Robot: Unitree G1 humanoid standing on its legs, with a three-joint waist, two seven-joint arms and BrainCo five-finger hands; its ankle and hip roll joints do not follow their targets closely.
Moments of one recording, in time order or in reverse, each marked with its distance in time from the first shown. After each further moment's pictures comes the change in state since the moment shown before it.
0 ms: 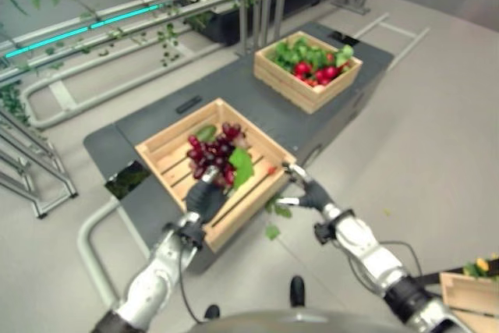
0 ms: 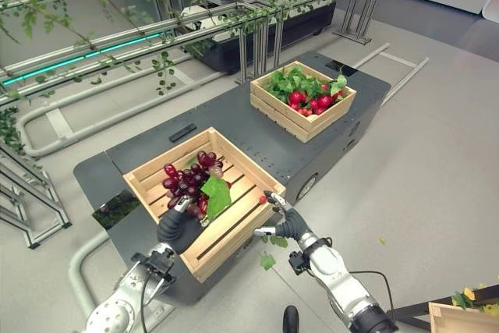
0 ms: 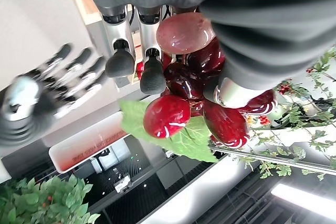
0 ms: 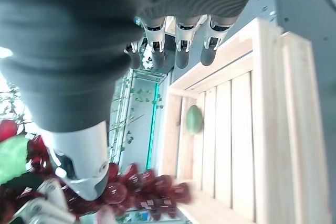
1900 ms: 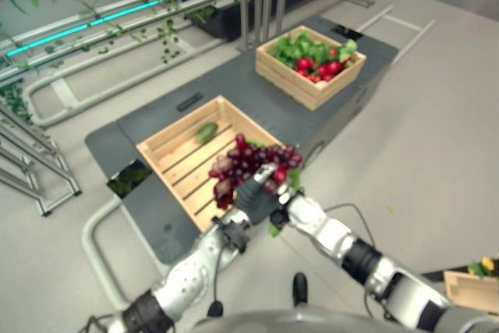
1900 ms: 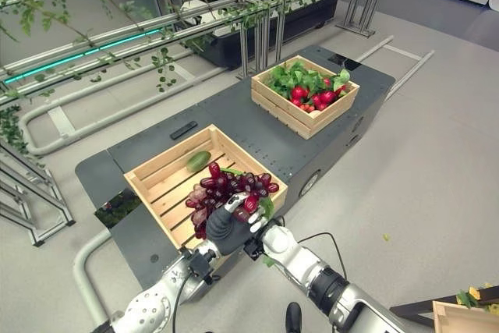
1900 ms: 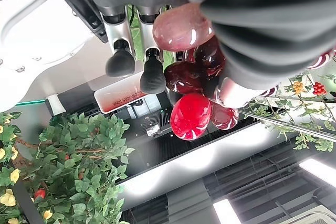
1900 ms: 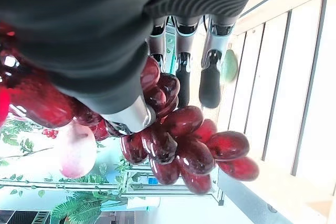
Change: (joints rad) left arm -0.182 -0.048 -0.277 -0.032 -0.085 -0.002 -0.018; right arm -0.257 0.126 0.278 0.151 0.030 0.013 -0.046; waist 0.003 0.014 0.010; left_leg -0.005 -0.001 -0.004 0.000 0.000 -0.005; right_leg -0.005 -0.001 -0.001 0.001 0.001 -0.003
